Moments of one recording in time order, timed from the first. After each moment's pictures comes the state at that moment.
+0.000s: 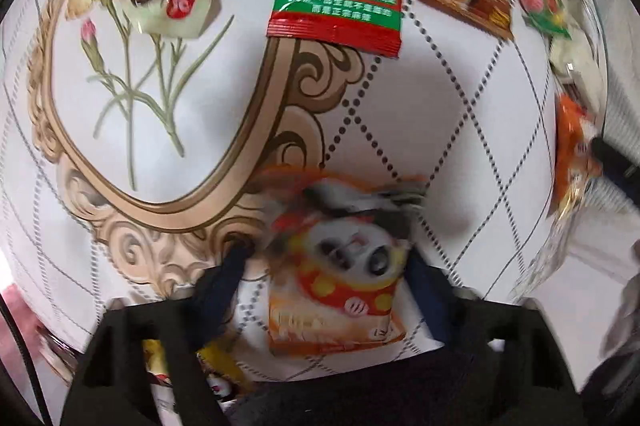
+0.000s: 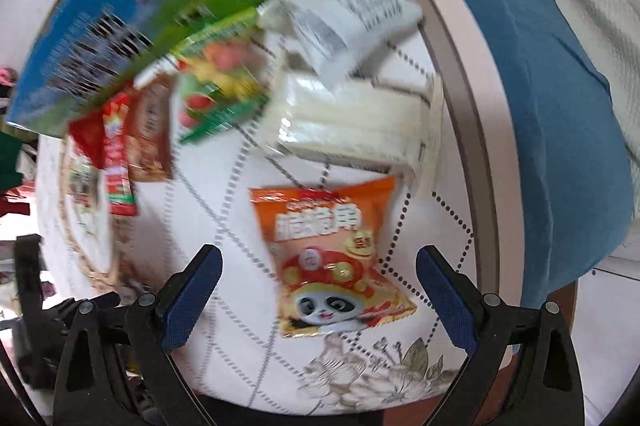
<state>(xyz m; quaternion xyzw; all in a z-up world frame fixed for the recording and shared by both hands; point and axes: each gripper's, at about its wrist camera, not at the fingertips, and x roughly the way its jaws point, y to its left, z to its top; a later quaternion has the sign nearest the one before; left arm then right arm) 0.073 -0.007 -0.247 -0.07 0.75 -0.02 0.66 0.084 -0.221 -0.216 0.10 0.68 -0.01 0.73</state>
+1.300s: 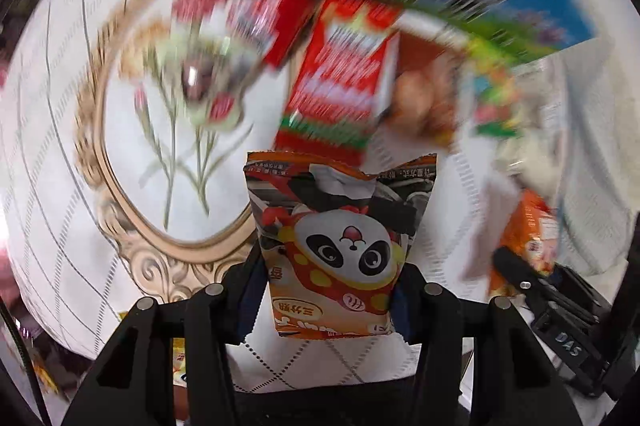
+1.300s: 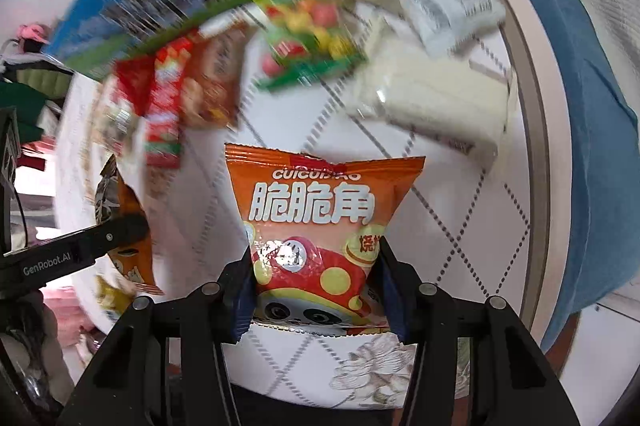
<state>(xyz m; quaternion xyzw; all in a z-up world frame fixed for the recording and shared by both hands) 0.049 -0.007 -0.166 -0.13 0.70 -0.01 0.71 0.053 -0.178 -0.197 0.10 0.66 0.07 0.74</state>
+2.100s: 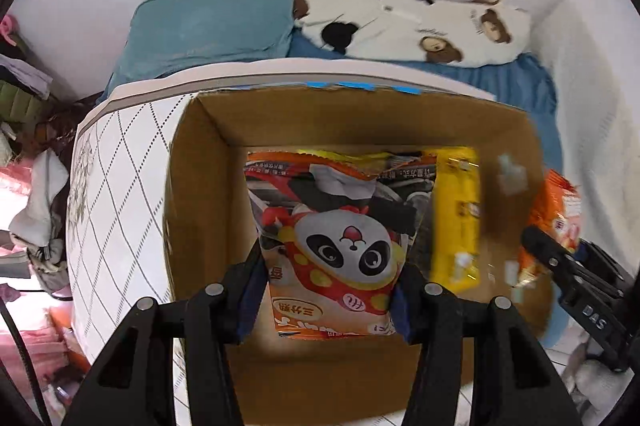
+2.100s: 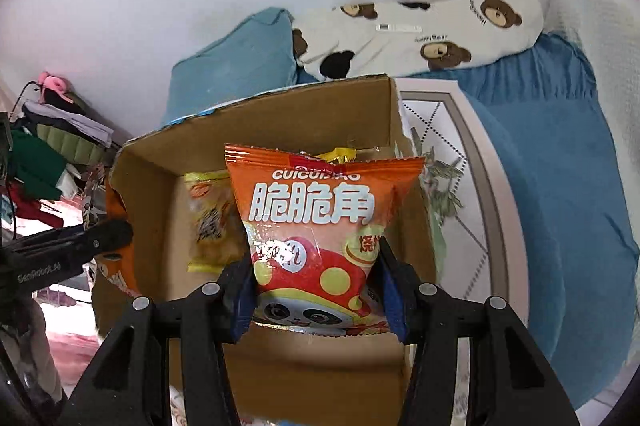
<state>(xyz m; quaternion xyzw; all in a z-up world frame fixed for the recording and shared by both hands) 0.334 0.044 -0.059 -0.05 0.62 0.02 0.78 0.377 -0.146 -0.103 0.08 0.58 0.09 0.81</state>
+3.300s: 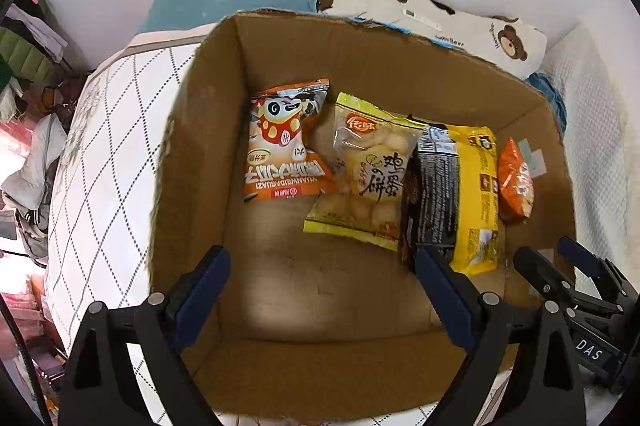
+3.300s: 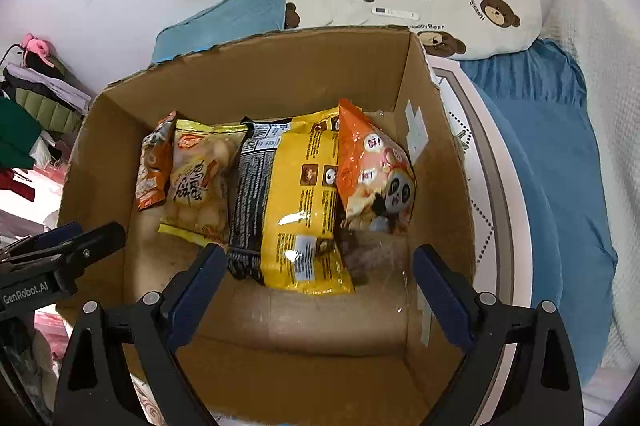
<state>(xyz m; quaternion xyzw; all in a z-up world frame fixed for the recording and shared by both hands) 0.283 0.042 -0.081 -0.10 0.60 0.05 0.79 0.335 -0.119 -0.121 0.01 0.58 0.07 0.81</state>
